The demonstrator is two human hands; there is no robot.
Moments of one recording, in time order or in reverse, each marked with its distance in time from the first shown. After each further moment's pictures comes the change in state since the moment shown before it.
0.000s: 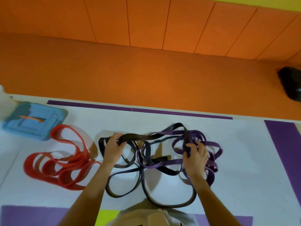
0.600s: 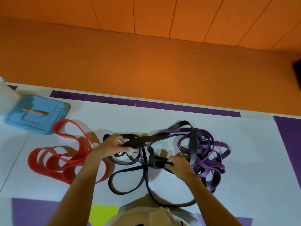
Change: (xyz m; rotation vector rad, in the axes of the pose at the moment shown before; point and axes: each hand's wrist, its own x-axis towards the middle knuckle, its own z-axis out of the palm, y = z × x) left_hand 0.029 -0.002 -0.050 0.210 -0.585 -0.159; right_hand 0.000 -0.017 0.053 -0.221 -0.635 -0.305
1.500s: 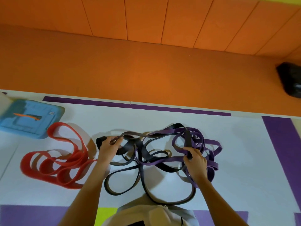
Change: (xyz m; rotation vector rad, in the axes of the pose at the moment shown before) left_hand -0.005 0.000 0.046 -0.403 0.497 -0.128; right_hand -0.042 0.046 -0.024 0.313 0.452 0.190
